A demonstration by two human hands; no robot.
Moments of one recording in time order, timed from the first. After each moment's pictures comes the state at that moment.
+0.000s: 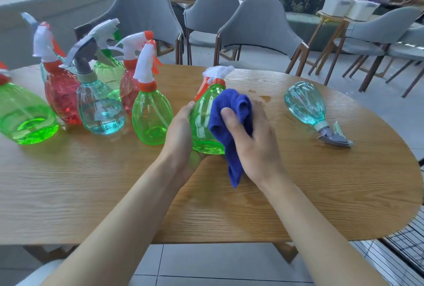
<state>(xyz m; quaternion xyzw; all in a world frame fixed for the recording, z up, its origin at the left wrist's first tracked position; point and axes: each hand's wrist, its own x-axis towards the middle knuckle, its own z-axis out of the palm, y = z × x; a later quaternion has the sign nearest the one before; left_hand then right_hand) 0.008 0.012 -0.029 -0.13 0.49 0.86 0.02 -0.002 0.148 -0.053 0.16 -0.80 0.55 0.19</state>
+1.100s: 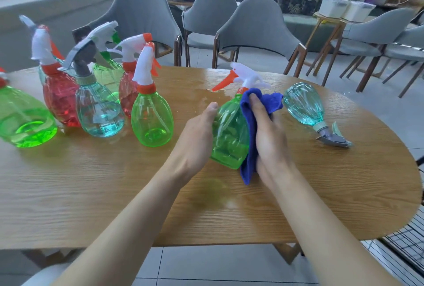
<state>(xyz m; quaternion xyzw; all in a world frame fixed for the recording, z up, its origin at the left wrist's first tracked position) 0.004 0.014 -0.037 -0.02 0.72 0.69 0.00 -0.015 0.150 -0.042 0.00 -0.56 0.83 0.04</state>
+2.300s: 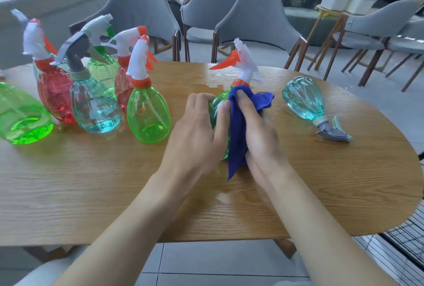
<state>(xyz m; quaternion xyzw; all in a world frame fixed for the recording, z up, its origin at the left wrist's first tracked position) 0.012 0.022 -0.051 0.08 0.88 0.41 -0.23 -0.012 0.145 -0.046 0.02 -0.57 0.82 -0.02</state>
